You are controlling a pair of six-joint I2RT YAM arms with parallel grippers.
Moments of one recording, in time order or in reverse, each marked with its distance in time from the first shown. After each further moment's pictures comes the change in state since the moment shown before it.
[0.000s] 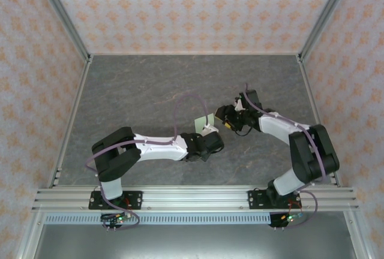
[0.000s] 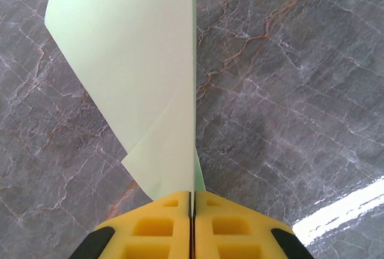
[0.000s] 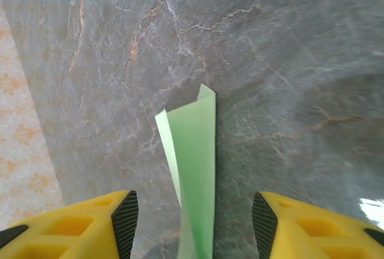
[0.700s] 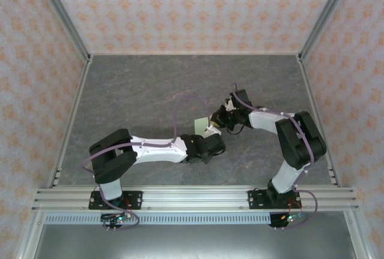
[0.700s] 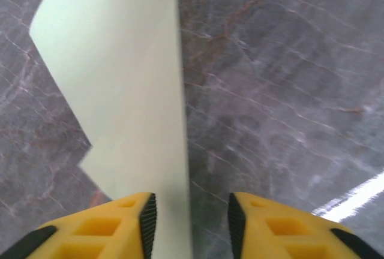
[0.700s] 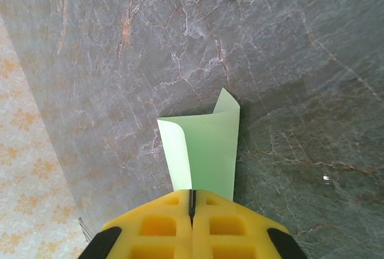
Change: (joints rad) left arm -0.050 -0.029 0.022 -0.040 0.010 -0.003; right arm 0.051 0.143 0.055 0.058 -0.051 0.034
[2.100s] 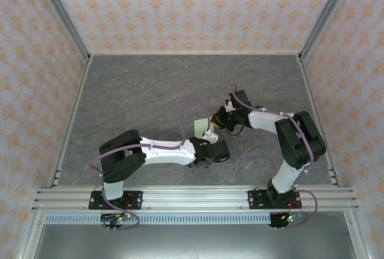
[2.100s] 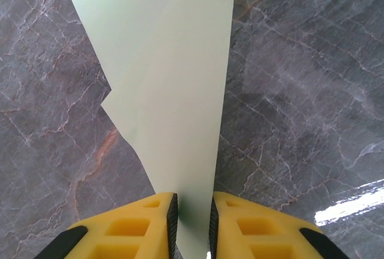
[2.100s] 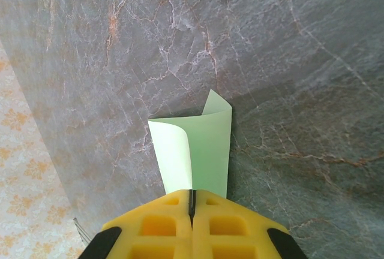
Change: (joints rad) left arm -0.037 0.082 0.082 -0.219 -0.067 -0.202; right arm 0.005 0.004 0.002 -0.024 0.007 -0.003
